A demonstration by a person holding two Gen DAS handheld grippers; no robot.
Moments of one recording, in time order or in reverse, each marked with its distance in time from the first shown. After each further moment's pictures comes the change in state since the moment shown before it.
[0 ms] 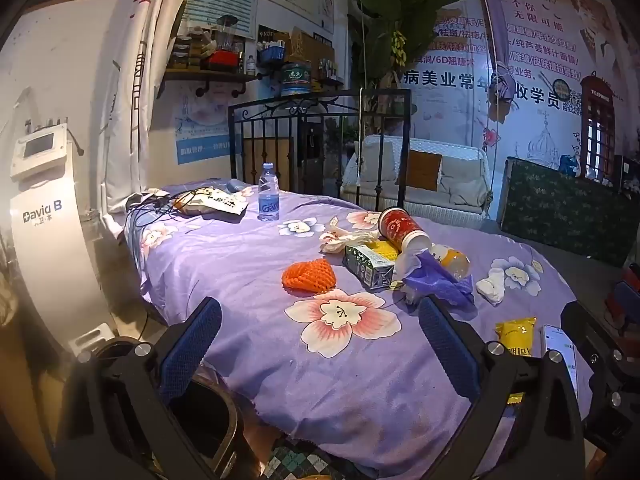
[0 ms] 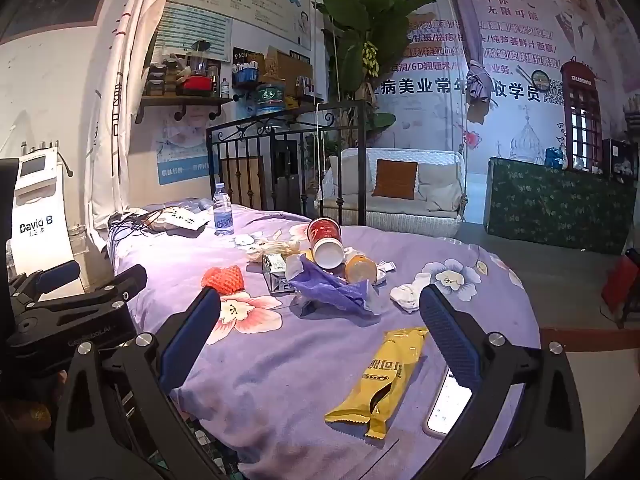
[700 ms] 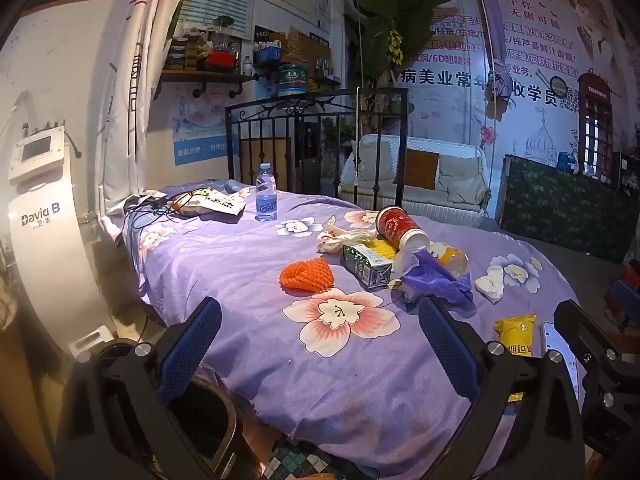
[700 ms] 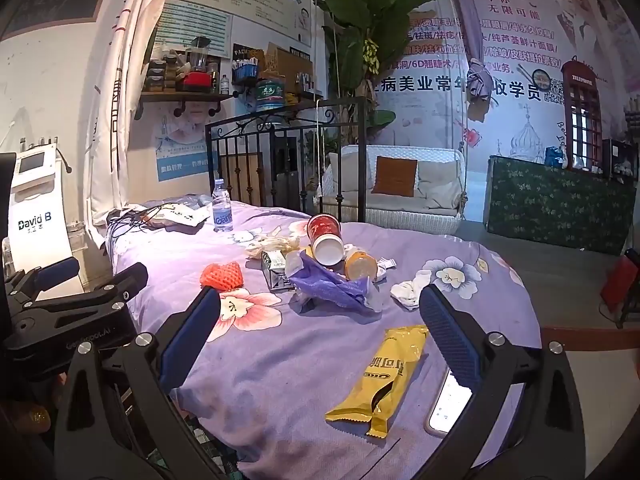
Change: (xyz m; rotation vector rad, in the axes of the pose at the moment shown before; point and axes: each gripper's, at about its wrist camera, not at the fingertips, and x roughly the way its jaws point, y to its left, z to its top) left arm 0.001 -0.001 0.000 0.006 0.002 -0.008; right arm 0.007 0.004 -0.002 -0.011 0.017 -0.009
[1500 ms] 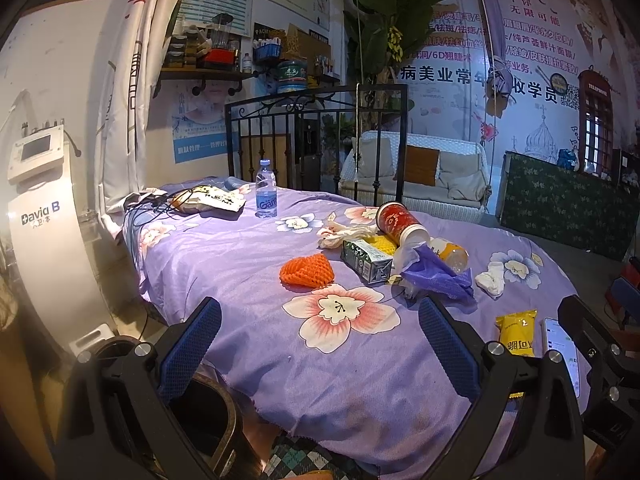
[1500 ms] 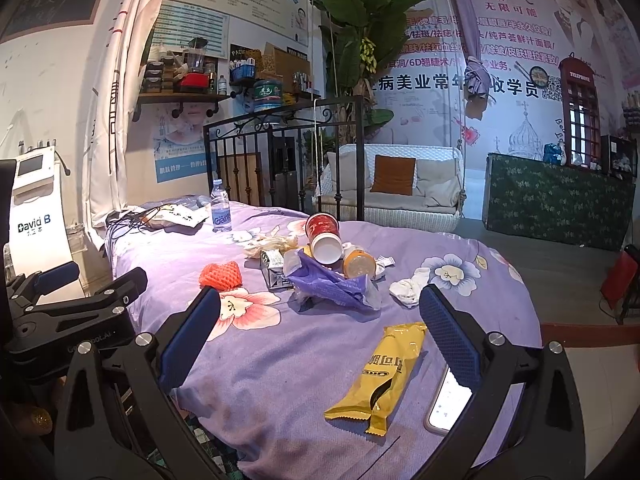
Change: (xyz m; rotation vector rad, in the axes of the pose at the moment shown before) left arm 0.000 -0.001 -0.002 0.002 0.008 0.001; right arm -0.001 -0.003 -0.001 0.009 0.000 -0.003
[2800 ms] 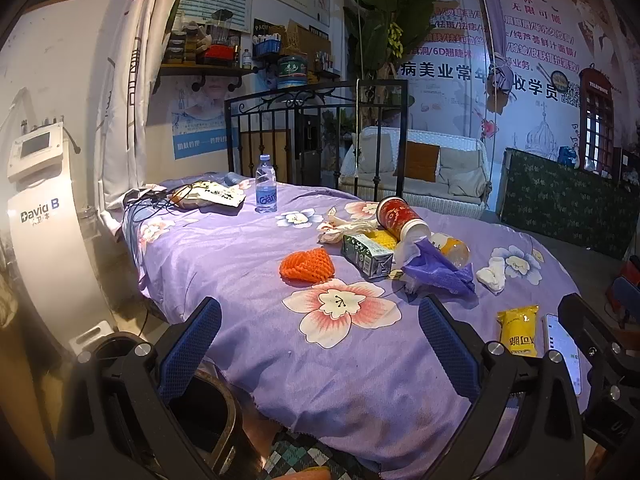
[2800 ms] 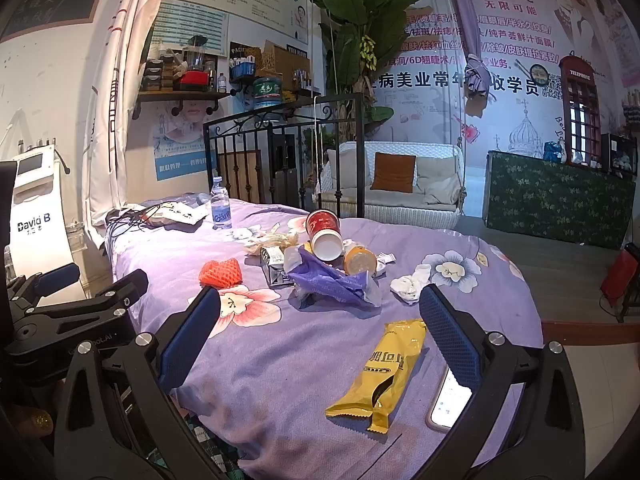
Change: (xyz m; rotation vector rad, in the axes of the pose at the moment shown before) left arm -0.001 0.003 -0.002 0.000 0.018 -0.002; right arm 0.000 -0.002 -0.002 0.006 0.010 0.005
